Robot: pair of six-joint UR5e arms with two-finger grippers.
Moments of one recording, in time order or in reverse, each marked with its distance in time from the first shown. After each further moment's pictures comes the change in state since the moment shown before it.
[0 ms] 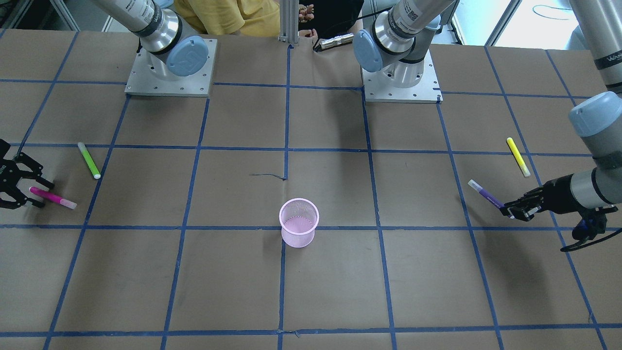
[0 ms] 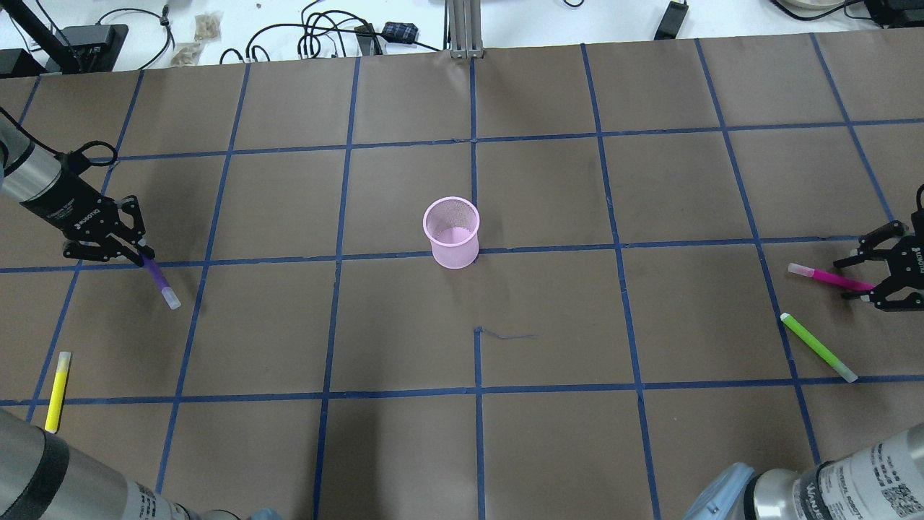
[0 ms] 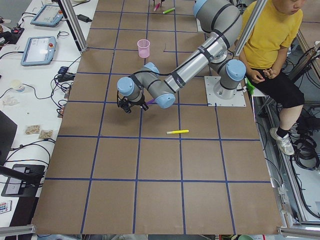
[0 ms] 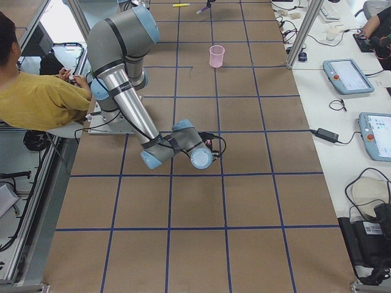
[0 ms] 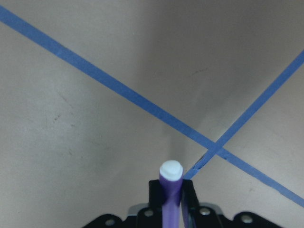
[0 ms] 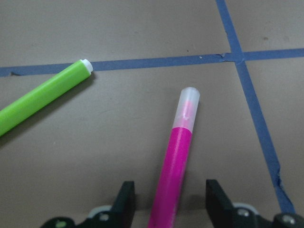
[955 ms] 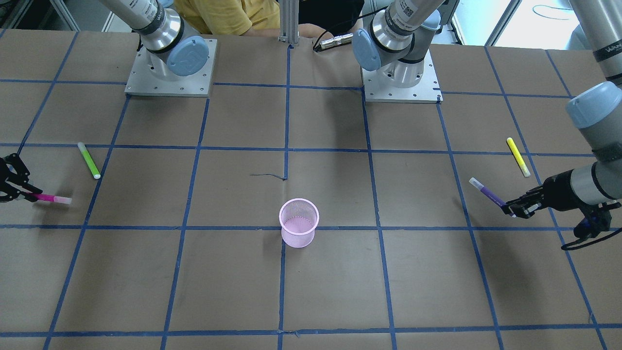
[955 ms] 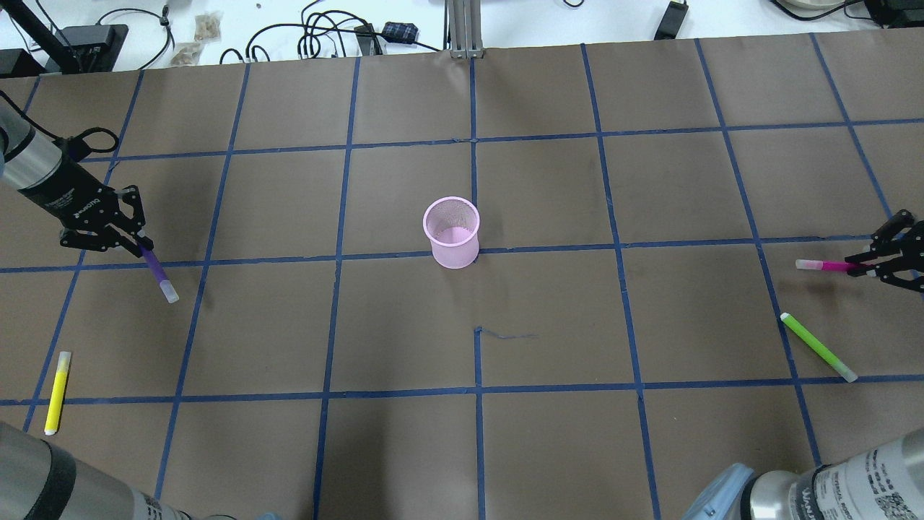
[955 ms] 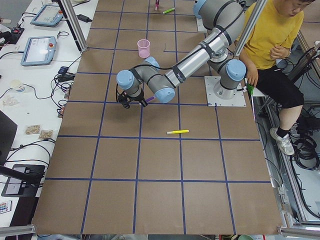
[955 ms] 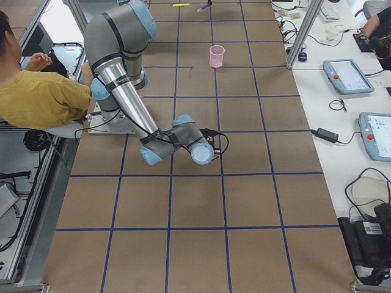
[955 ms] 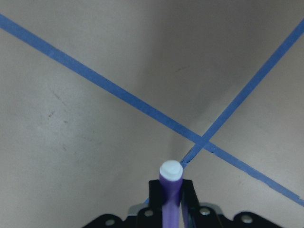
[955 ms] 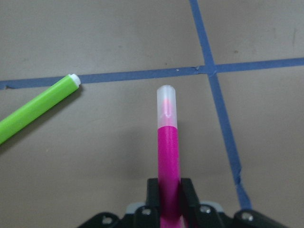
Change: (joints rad) left arm -0.036 0.042 0.003 -0.001 0.025 -0.002; right arm 0.025 -0.062 -0.022 0.017 0.031 0.054
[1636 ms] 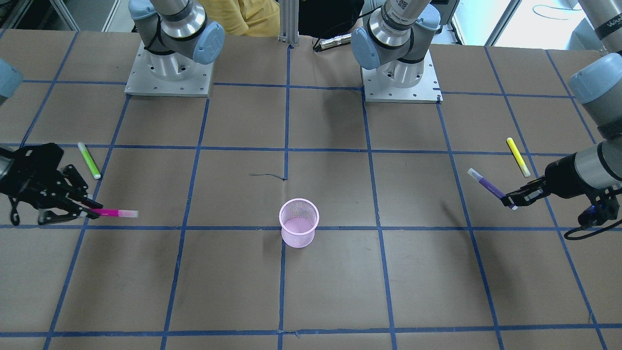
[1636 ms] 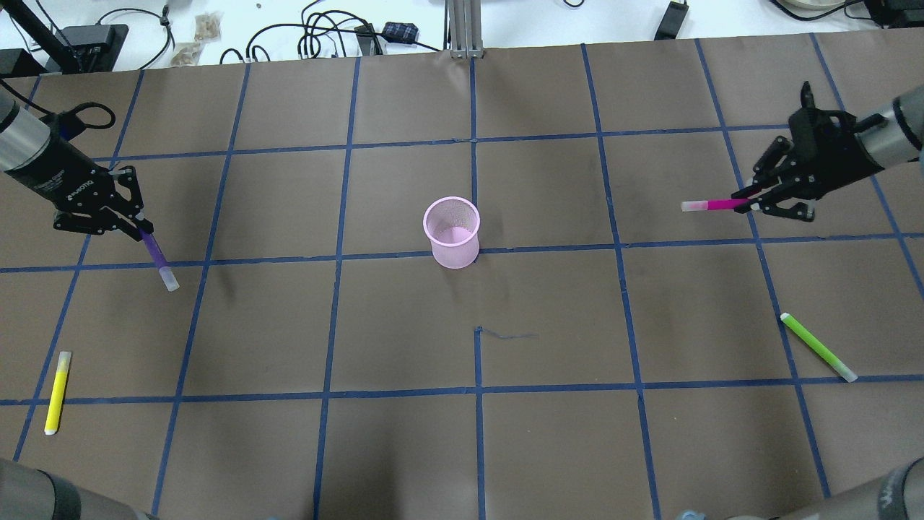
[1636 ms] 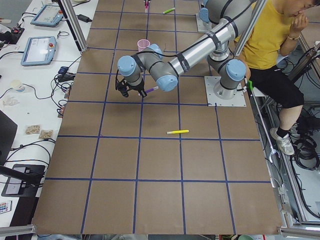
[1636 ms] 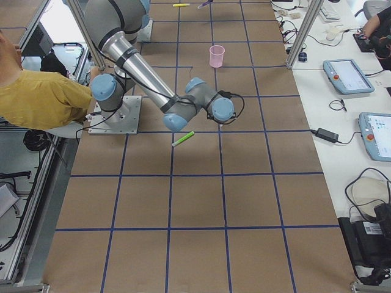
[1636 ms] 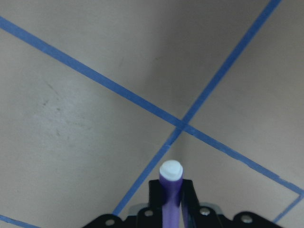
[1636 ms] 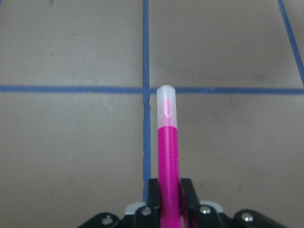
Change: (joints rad) left arm -0.035 0.100 0.006 -0.060 -0.047 0.050; right arm 0.442 -0.160 -0.004 -0.002 0.047 0.365
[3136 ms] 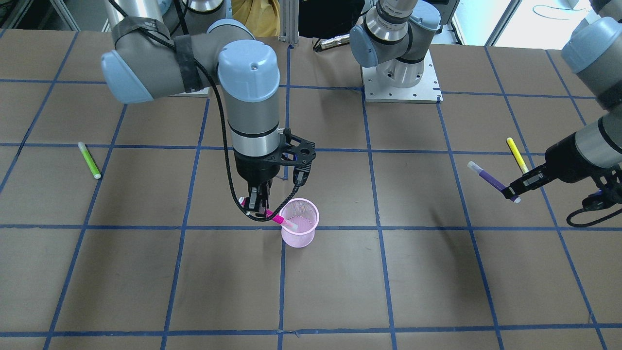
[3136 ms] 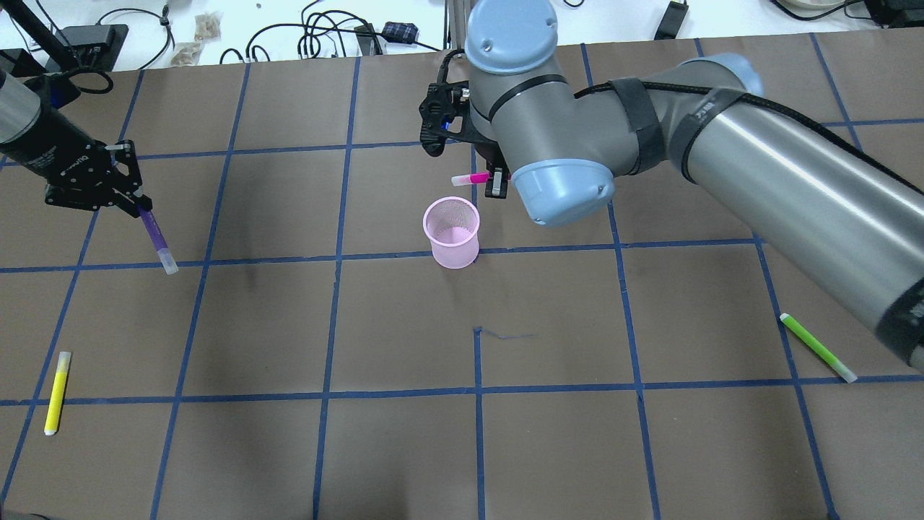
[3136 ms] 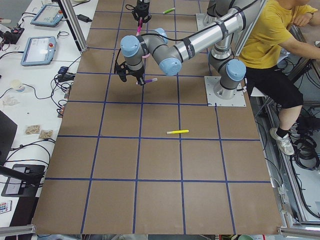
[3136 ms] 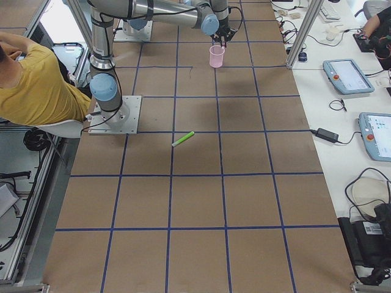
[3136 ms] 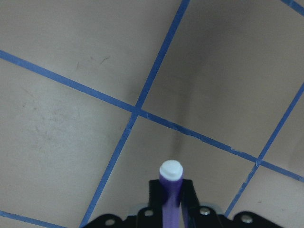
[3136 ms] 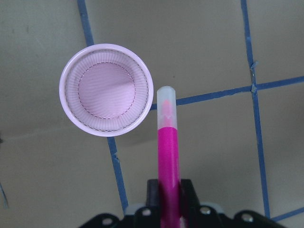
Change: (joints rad) left arm -0.042 0.080 0.000 0.008 -0.009 0.018; right arm 0.816 0.085 -0.224 -0.254 -0.586 1.036
